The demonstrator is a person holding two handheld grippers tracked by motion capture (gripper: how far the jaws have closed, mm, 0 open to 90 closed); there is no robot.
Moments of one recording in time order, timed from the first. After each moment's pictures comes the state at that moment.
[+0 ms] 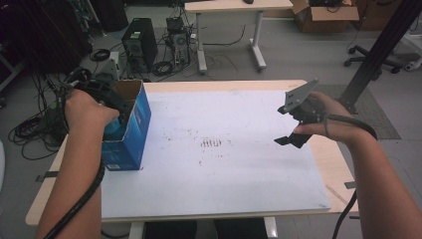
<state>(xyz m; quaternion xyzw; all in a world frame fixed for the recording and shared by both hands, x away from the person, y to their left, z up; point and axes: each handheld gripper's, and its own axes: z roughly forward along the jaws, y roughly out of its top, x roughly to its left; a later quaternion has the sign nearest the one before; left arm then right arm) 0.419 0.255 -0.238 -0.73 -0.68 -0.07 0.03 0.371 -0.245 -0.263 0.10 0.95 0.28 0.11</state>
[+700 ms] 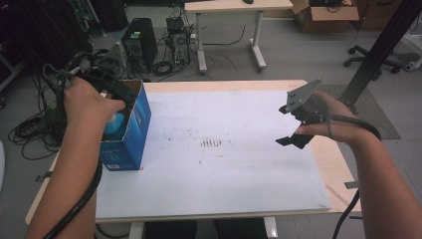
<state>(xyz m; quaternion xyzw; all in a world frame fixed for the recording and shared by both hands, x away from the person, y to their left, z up) 0.404 0.219 -0.194 -0.77 -0.63 -0.11 -0.01 0.364 -0.245 -0.257 0.09 0.95 0.28 0.12</state>
